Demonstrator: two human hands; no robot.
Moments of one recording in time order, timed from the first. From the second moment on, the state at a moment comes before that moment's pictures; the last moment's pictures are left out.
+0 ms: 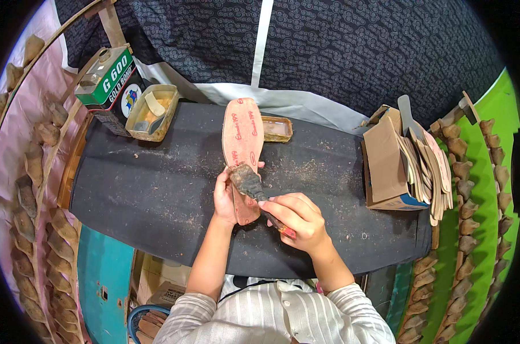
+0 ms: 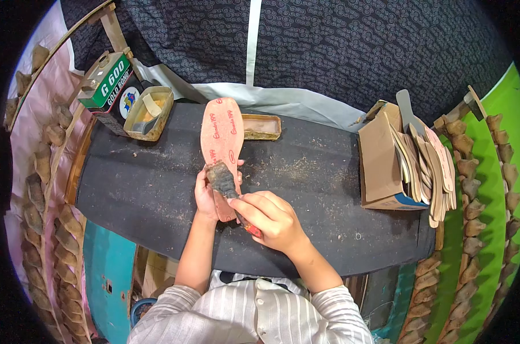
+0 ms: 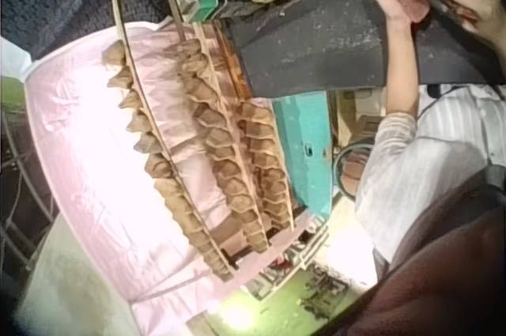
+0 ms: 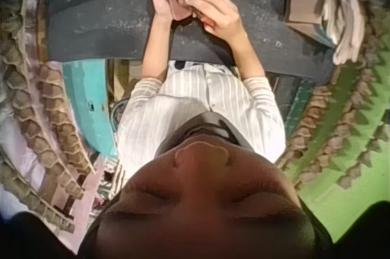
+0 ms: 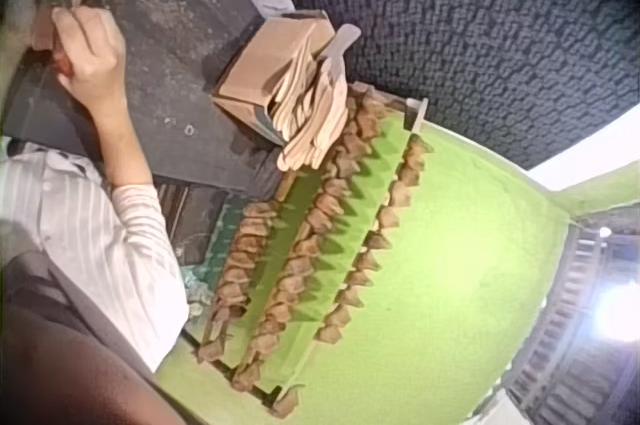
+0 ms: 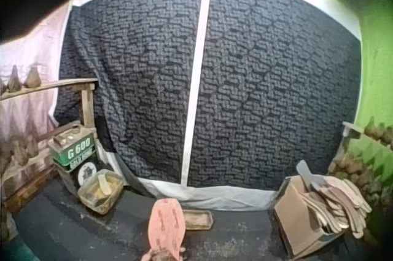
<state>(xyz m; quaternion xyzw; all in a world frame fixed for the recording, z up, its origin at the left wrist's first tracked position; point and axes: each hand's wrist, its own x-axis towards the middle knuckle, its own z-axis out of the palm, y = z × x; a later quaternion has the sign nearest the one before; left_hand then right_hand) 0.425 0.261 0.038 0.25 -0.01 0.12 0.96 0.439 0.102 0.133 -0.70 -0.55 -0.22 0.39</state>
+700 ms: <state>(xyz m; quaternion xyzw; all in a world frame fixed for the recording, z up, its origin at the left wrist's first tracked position) 0.430 0.260 0.032 0.27 0.00 0.13 0.95 0.437 0.100 0.137 -0.73 -0.54 -0.16 0.39</state>
